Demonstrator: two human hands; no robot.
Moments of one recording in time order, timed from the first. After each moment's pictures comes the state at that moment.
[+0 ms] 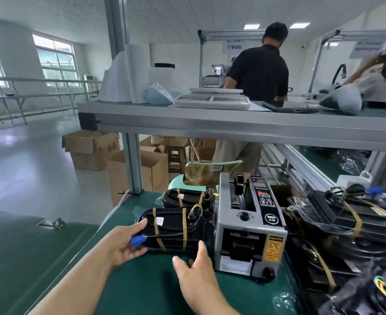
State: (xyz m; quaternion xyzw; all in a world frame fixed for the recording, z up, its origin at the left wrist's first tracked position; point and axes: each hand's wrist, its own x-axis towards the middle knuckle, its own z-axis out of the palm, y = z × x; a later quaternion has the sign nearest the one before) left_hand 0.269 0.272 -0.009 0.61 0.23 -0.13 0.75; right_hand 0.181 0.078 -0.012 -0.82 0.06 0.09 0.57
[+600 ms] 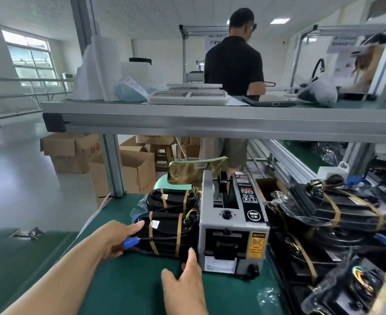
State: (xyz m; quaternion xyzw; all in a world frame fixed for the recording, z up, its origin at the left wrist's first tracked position) left_hand 0.311 0.262 -0.009 0.81 0.24 -0.15 0.52; right_hand 0.178 0.078 -0.021 -0.81 0.10 0.05 0.58
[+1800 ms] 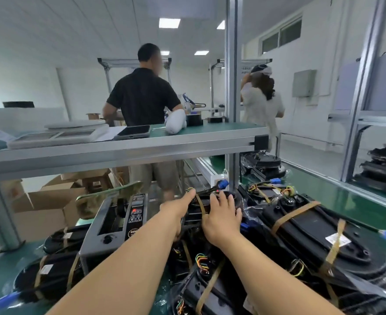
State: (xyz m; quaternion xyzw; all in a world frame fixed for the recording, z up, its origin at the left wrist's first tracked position) left_hand 0.247 -0.125 0.102 0.76 0.09 -0.20 0.62; right_hand 0.194 -0.231 0.060 -0.94 0.19 -0.15 0.24
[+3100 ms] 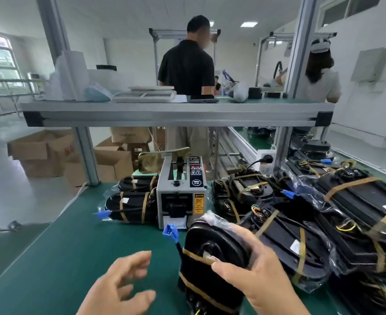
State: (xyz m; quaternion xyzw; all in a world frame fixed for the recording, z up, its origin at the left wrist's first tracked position) left_hand 0.019 0.147 0.023 0.80 -0.07 -0.01 0.60; right_hand 0.005 -0.112 0.029 -0.71 -0.07 -0.06 0.70
